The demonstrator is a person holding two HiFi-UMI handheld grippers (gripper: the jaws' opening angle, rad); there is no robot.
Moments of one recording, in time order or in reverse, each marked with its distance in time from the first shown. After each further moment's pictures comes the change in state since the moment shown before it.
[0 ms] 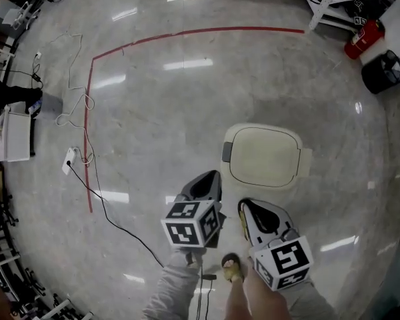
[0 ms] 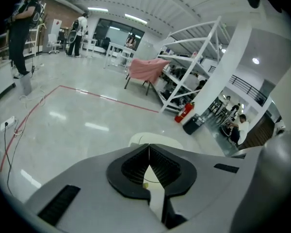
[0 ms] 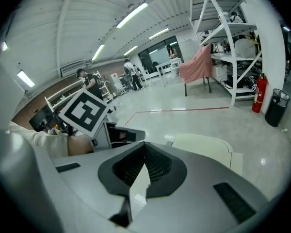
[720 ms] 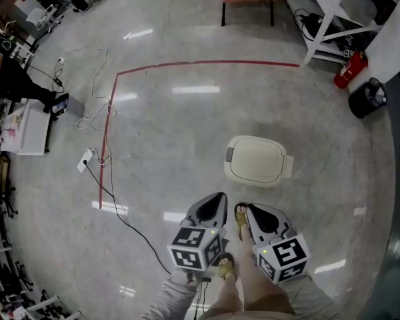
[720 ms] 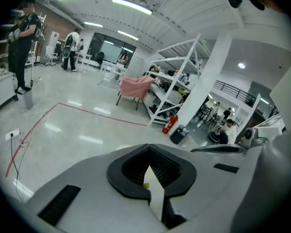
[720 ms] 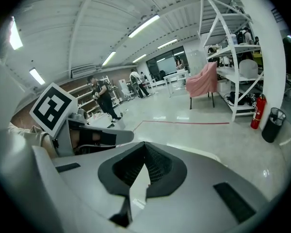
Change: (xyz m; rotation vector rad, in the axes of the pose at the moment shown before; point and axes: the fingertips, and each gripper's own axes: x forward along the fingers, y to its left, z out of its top) left arm -0.186 -0.111 0.032 0.065 -0.145 -0.059; right arm -0.130 0.075 0.058 -0.080 -0.080 0.027
